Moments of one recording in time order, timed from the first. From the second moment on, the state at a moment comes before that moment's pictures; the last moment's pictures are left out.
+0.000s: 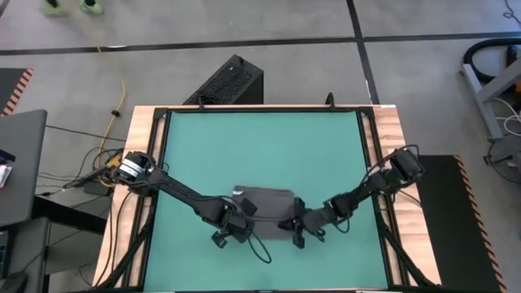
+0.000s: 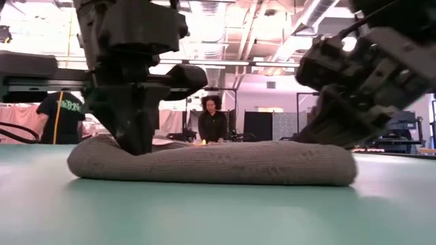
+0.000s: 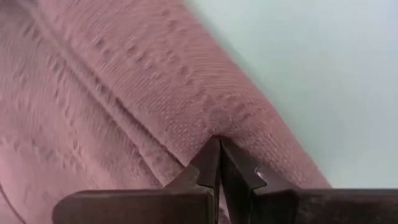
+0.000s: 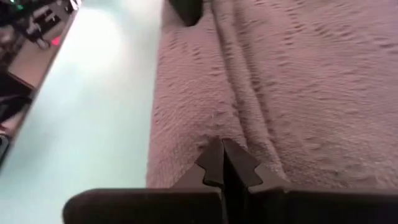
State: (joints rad) left arm -0.38 1.91 1.20 -0.58 -0.10 0.38; right arm 0.51 1.87 0.61 0.60 0.28 0.65
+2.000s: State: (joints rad) left arm -0.31 1.90 1.02 -0.20 -0.02 0.40; right arm 0.75 1.93 1.04 -0.35 0.71 0.10
